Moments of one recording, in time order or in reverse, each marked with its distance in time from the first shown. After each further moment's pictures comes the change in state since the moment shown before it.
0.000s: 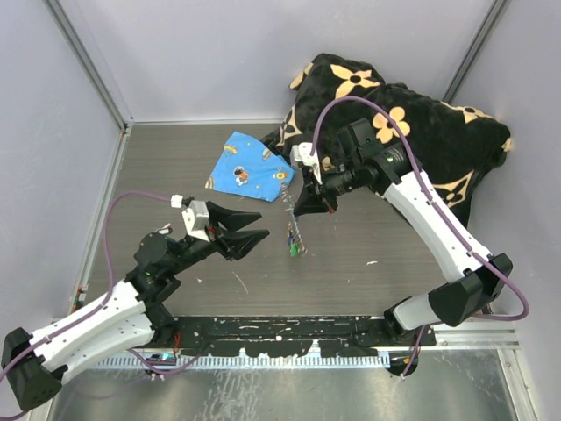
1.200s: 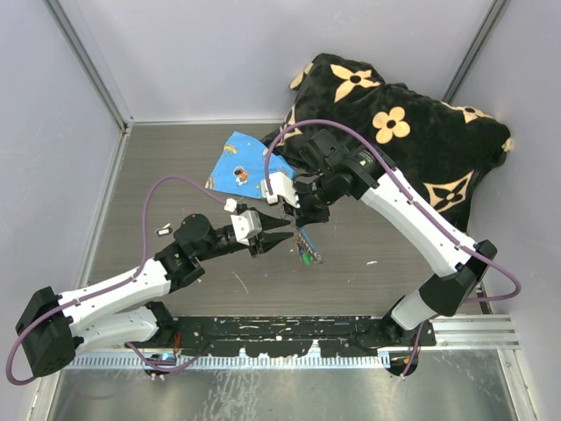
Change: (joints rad) left arm -0.068 0.274 0.124 -0.084 0.123 0.428; right arm 0.245 0.097 0.193 -0.275 0.532 -0.148
